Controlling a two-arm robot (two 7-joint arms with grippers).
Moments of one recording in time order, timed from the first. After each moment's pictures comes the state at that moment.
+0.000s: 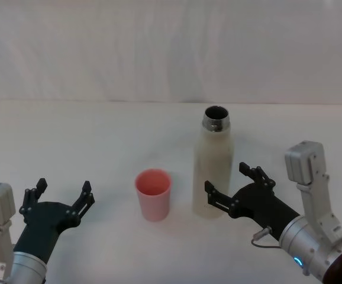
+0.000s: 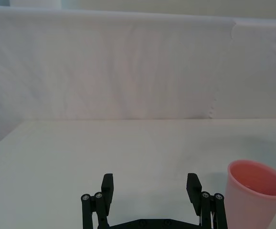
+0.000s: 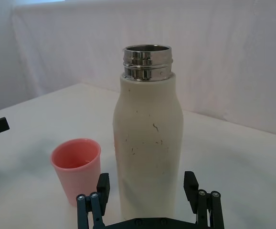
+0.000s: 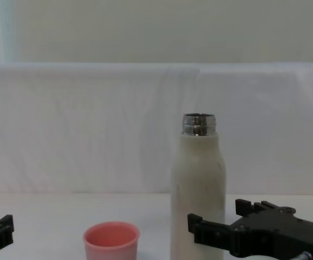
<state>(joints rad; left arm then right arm) 0.27 0.24 0.04 -1.85 -0.25 -0.02 -0.02 0.04 0.24 -0.36 -1.72 0.21 0.16 0.25</state>
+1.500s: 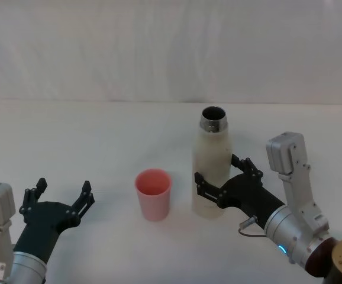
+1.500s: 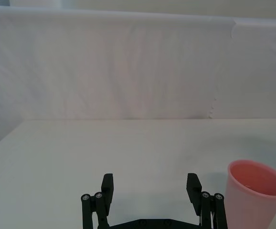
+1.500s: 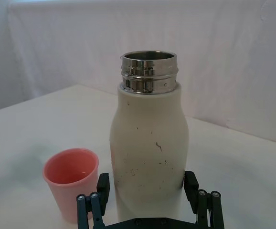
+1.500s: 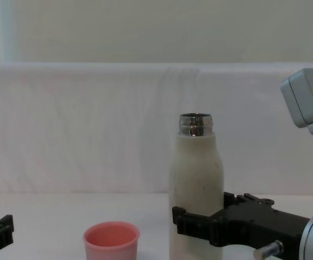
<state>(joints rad) 0.27 0.24 0.04 -1.85 -0.25 -0.02 -0.02 0.10 0.19 -0.38 -1.66 0.16 0.16 0.24</state>
